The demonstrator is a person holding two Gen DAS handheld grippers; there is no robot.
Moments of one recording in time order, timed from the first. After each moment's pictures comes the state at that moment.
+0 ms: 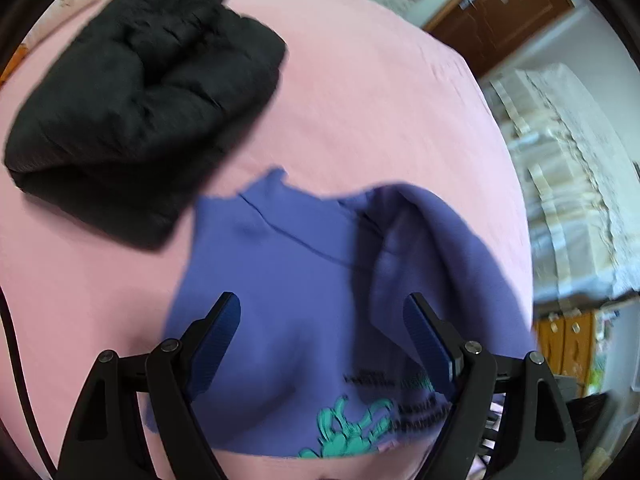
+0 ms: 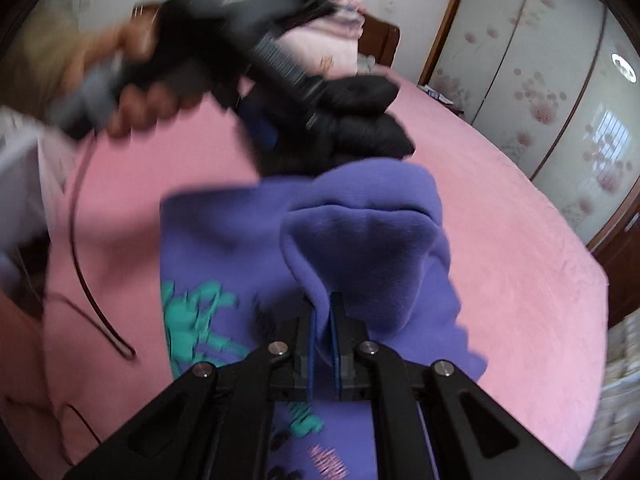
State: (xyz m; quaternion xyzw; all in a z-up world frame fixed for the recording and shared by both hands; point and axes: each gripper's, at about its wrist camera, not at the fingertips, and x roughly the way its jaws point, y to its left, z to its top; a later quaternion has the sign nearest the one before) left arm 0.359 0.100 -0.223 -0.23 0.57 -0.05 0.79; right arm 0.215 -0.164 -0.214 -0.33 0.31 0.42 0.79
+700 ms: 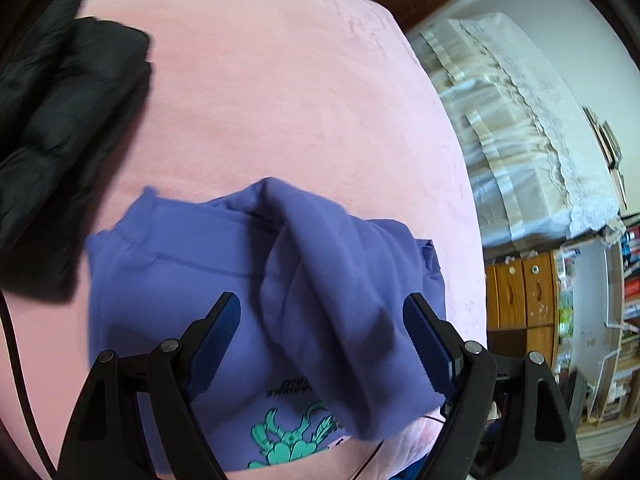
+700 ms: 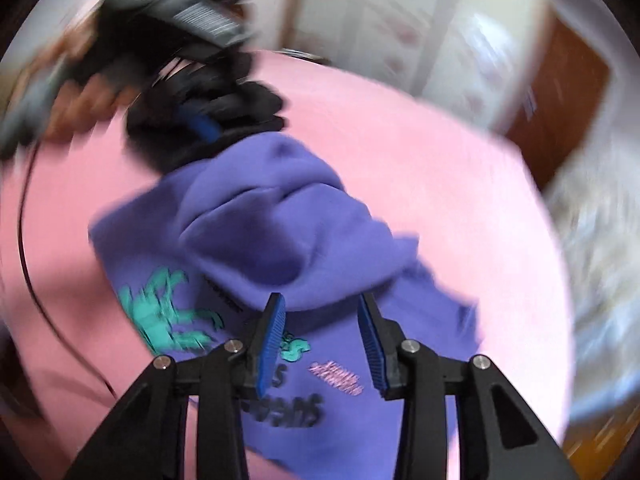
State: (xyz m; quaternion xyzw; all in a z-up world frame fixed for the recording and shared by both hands) left arm 0.421 0.043 -0.213 -0.21 0.59 -0.19 0.75; right arm 0.222 -0.232 -0.195 -0.10 0.44 0.20 0.87
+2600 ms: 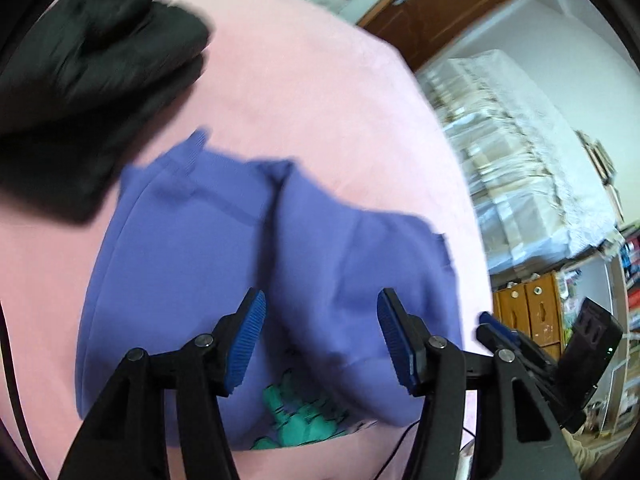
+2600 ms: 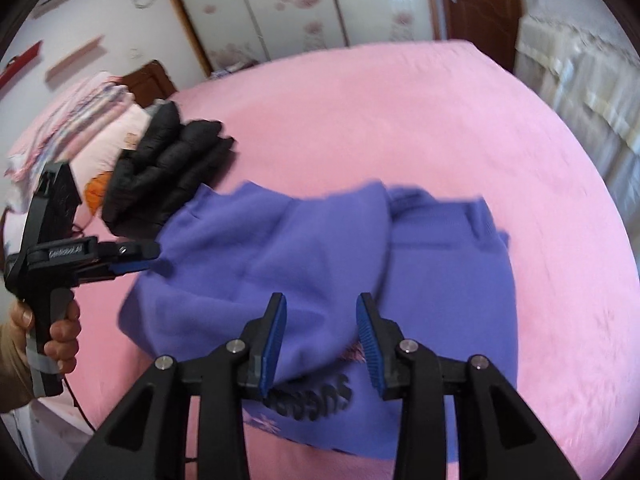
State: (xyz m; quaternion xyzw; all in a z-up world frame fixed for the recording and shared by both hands) left arm 0.328 0.067 -0.226 -0.24 0.52 -0.16 0.81; right arm 0.233 -0.269 -0.198 0.05 0.46 0.18 0.87
